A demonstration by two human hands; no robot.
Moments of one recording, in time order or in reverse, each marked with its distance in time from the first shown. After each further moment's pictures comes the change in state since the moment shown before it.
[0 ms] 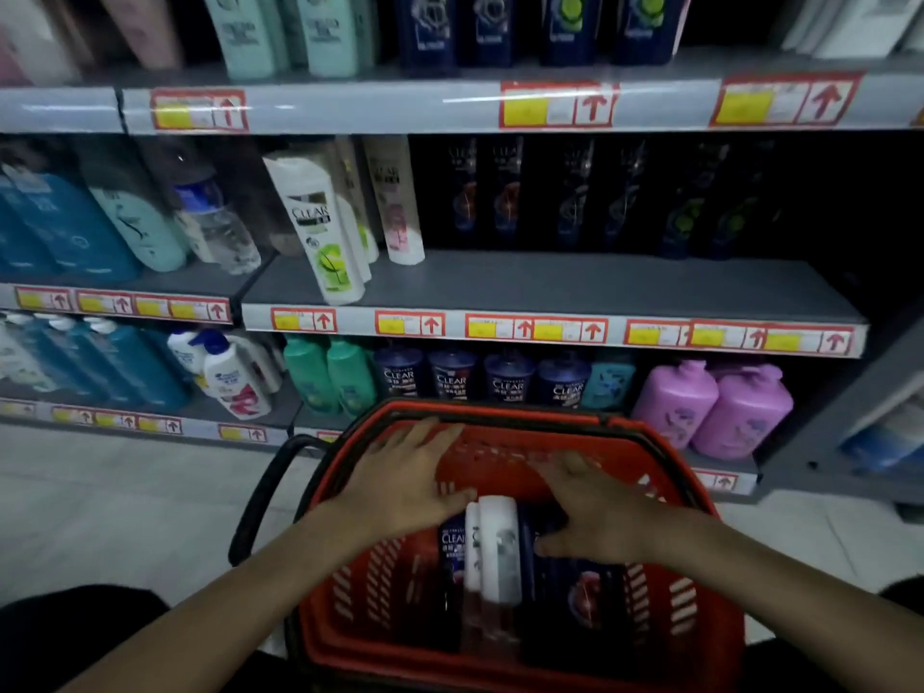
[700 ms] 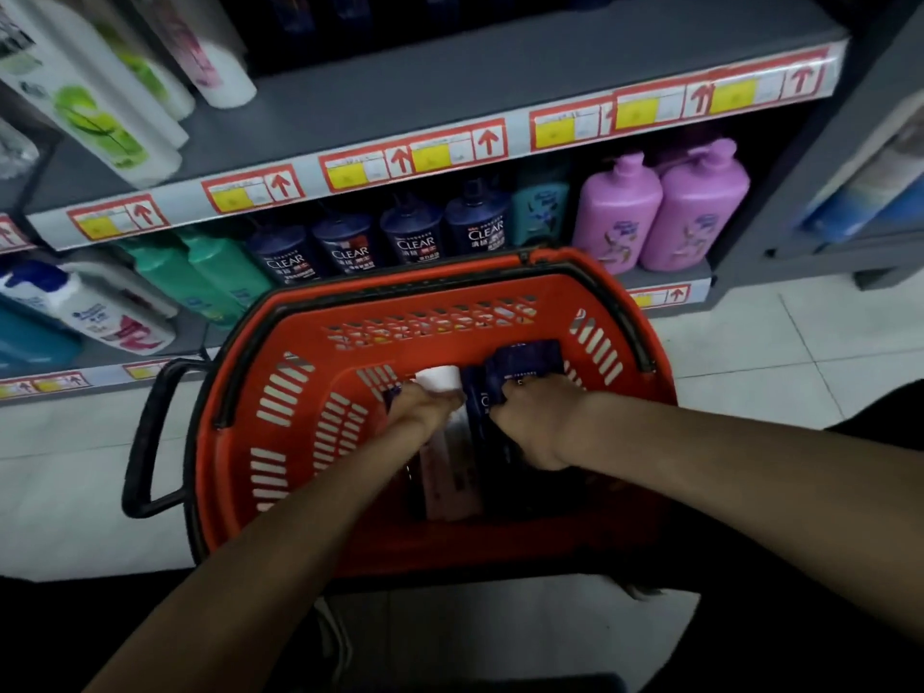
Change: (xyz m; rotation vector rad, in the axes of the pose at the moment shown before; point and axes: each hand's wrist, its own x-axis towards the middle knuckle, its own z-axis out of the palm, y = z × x) left_hand 0.095 0.057 0.195 -0.660 -0.221 -0.681; right_hand 0.008 0.032 0.071 -0.389 -0.248 -0.031
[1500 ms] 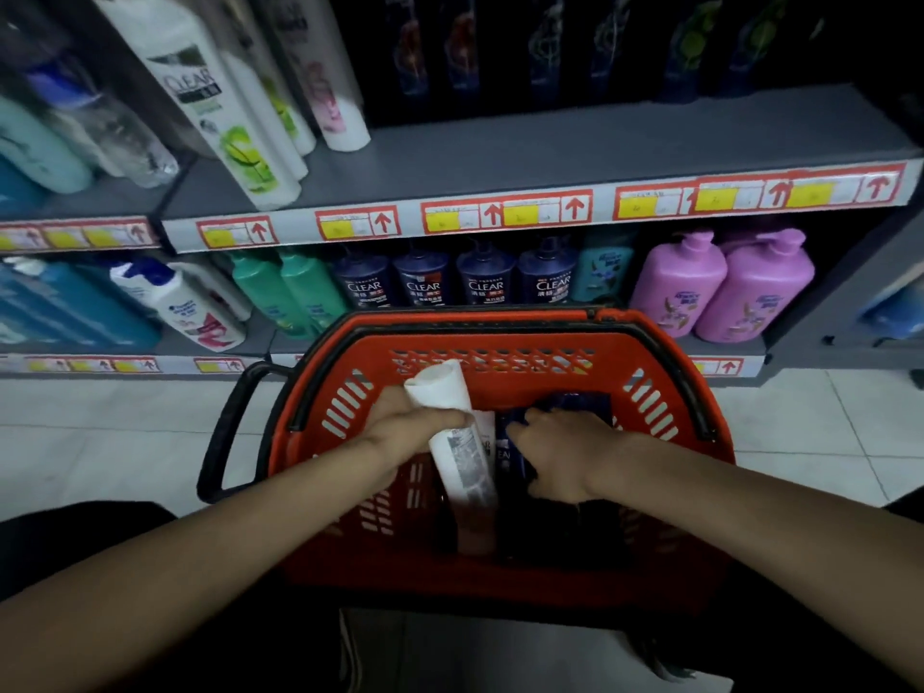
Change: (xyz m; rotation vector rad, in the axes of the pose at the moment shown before) left_hand -0.096 0.000 -0.121 -0.434 -0.076 0.160; right_hand 0.000 -0.020 -0.042 0.163 0.075 -0.026
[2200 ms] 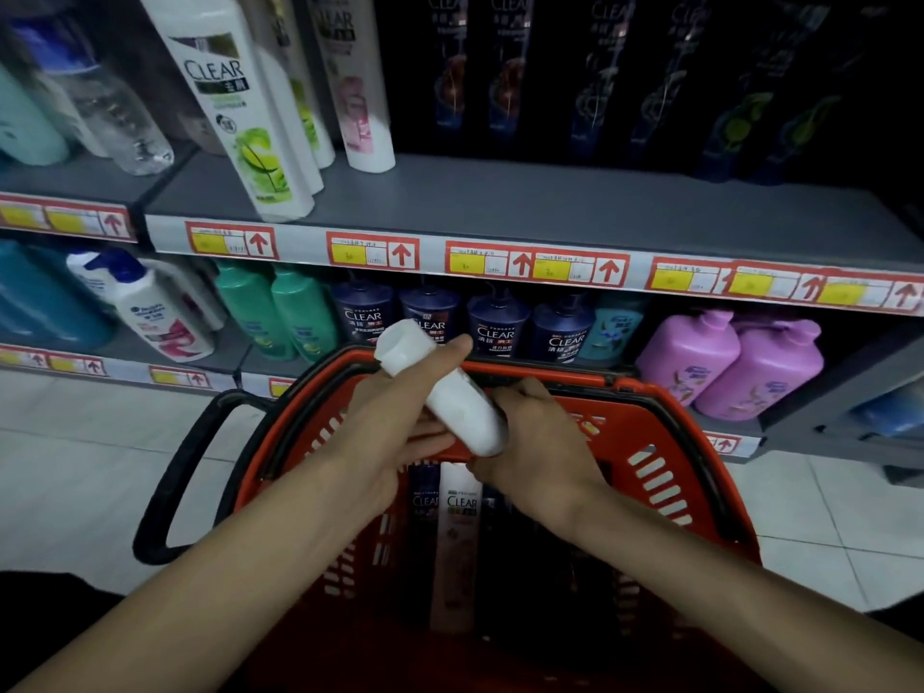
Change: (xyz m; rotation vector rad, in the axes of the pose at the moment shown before) left_hand -0.022 0.081 -0.026 -0.532 0.010 -0.028; right_hand 0.034 -0.023 -0.047 0.585 0.601 0.136
